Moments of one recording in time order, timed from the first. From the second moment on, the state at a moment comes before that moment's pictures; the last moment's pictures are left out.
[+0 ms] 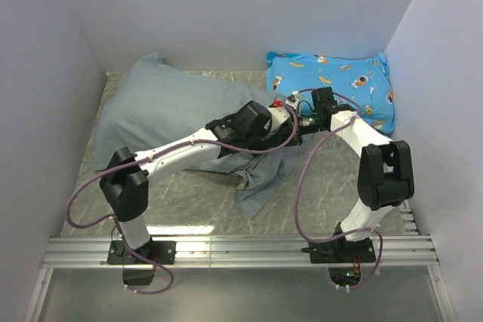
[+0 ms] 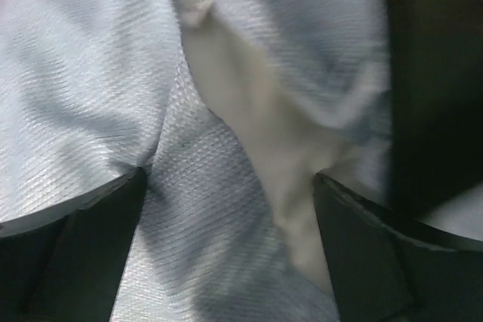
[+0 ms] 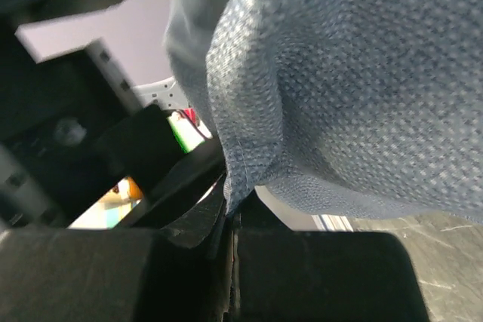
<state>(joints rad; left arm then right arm) -0.93 1.74 1.49 -0.47 -0.31 0.21 0.16 1.69 1.19 -0.62 -1.21 0.37</state>
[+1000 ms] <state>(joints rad) -0.79 1.63 1.72 -0.75 -0.11 0.22 0.21 1.68 1.20 -0.35 -1.23 0.61</state>
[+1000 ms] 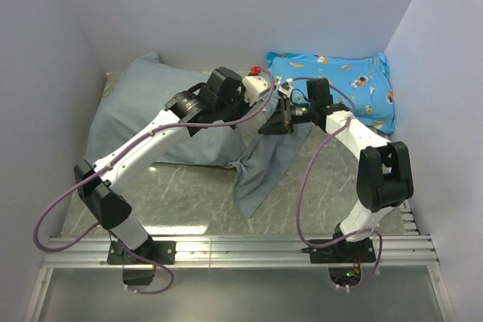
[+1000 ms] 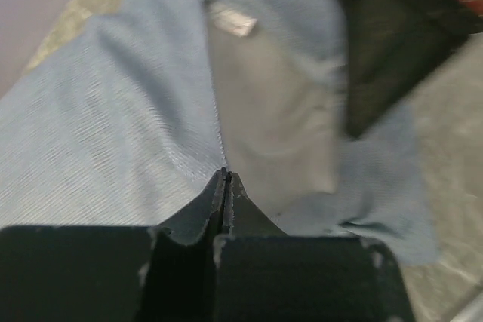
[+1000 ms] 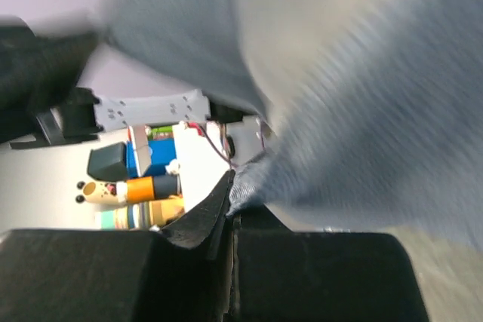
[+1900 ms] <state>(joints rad) -0.69 1.53 1.65 -0.66 0.38 0.06 0.25 1.72 1.14 -0.15 -1.13 0.69</state>
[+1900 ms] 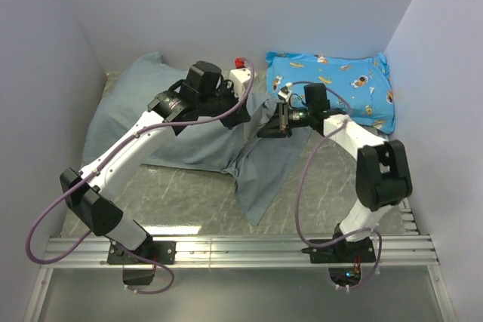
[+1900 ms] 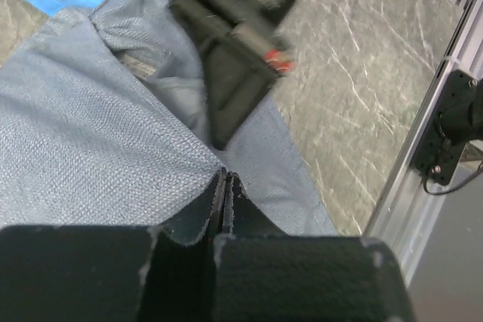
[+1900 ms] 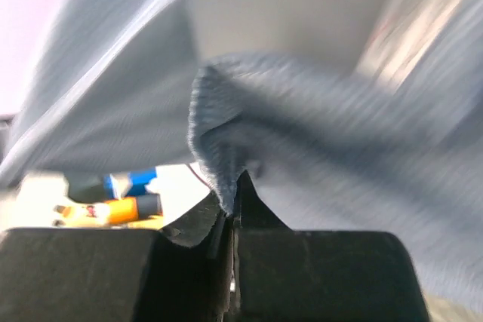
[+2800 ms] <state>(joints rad) -0.61 1.56 1.69 -0.48 0.53 -0.12 0.41 1.83 1.19 0.14 -1.12 0.89</state>
